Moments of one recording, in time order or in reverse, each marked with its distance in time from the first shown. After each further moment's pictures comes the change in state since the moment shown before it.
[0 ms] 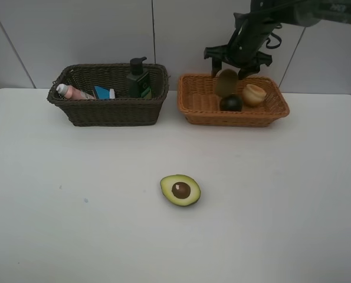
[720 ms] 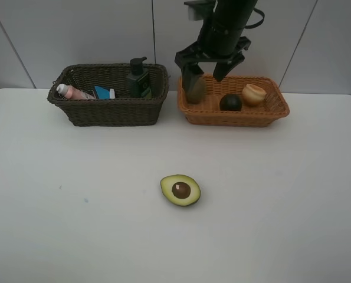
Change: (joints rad) left arm 0.000 0.000 0.000 0.000 0.000 0.000; right arm 0.239 -0.268 0.168 0.085 0.342 -0.381
